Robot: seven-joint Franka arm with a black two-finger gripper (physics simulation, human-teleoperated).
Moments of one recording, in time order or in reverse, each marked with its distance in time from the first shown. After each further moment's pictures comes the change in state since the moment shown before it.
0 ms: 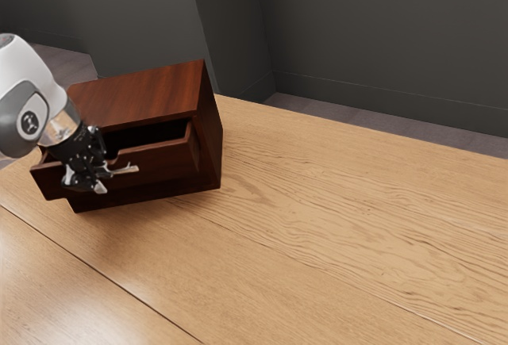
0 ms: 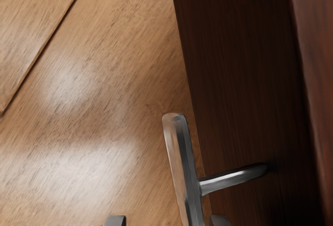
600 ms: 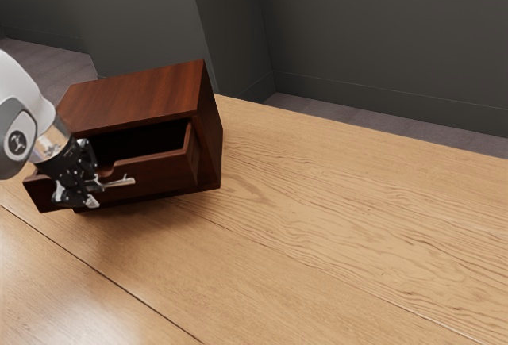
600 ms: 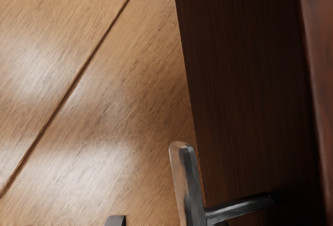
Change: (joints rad) arm 0.009 -0.138 0.000 -0.145 -0.042 0.034 0.002
